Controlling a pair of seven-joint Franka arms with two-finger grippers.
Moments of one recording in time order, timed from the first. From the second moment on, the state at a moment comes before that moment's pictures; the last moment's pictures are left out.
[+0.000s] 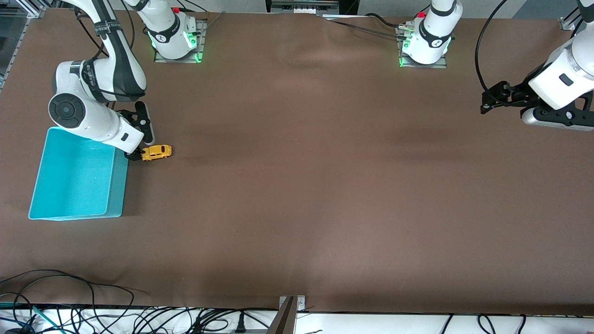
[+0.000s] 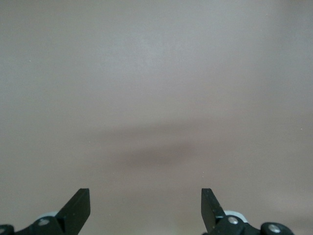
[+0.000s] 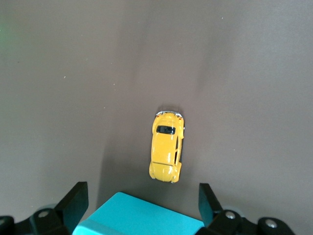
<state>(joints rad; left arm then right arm) -0.01 0.01 -0.05 -1.61 -0.03 1.52 0.02 0.02 0.16 0.06 -2.15 -0.13 2.09 -1.69</state>
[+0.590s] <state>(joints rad) -0.01 0.00 -0.05 -1.61 -0.03 1.52 0.02 0.01 0.17 0.06 -2.25 -0.15 2.21 -1.69</state>
